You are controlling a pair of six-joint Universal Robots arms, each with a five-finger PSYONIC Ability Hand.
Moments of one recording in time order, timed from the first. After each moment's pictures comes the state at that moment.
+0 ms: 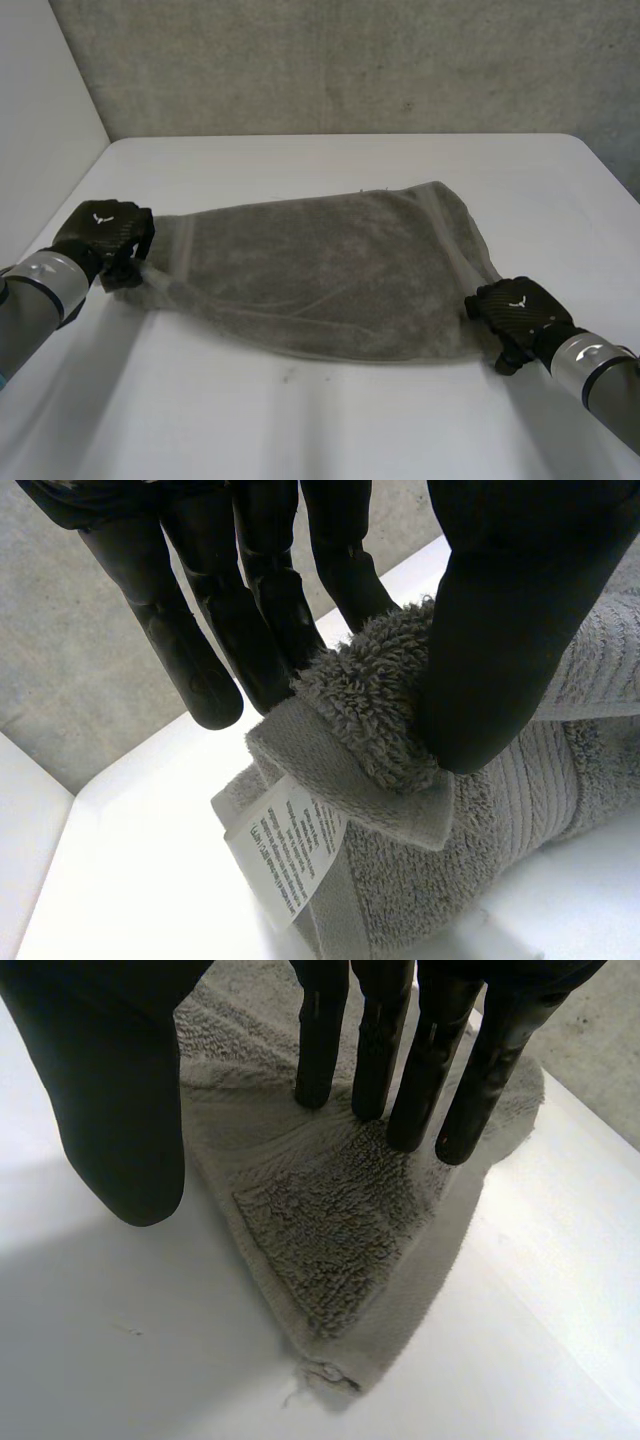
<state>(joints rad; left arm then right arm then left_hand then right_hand) 4.65 -1.83 -1.76 3.32 -1.27 3.53 1.64 -1.23 1.99 -0.25 1.14 2.49 1.21 1.22 1.21 1.22 0.52 0.46 0.54 0.54 0.54 0.35</state>
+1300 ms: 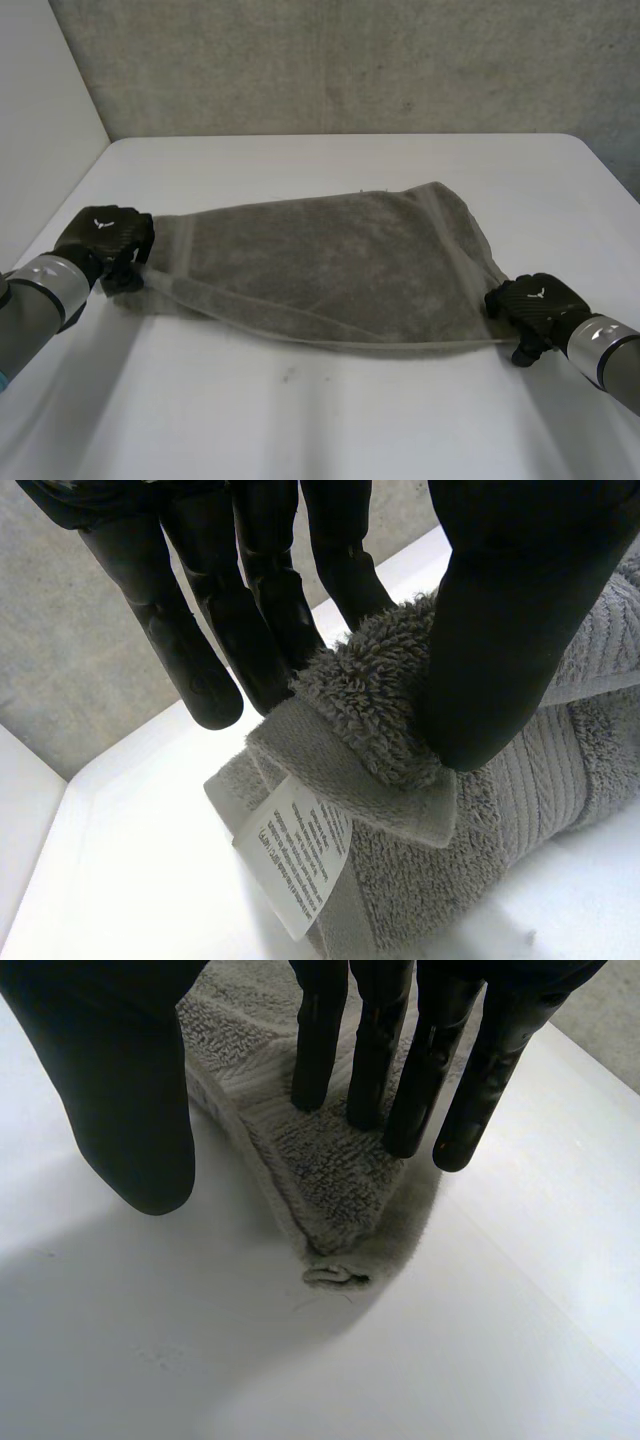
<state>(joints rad) 4.66 -1.85 -1.76 3.32 -1.27 3.53 1.59 -1.17 1.87 -0.11 1.18 2.47 1.21 1.22 1.21 1.22 0.52 0.51 0.60 0.59 0.59 0.42</state>
